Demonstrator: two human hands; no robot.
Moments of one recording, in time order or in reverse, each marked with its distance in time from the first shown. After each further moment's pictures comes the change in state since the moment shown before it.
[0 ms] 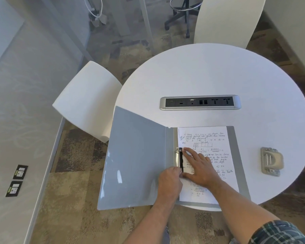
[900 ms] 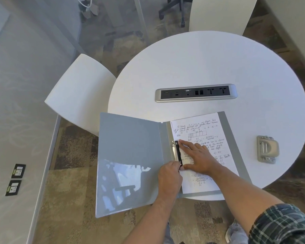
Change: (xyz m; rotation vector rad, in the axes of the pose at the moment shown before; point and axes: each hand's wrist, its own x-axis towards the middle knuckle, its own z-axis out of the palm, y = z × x) left_hand -0.007 -0.003 0.023 -0.005 0.083 0.015; right_hand 0.005 0.016 -0.009 0.015 -0.111 -0.106
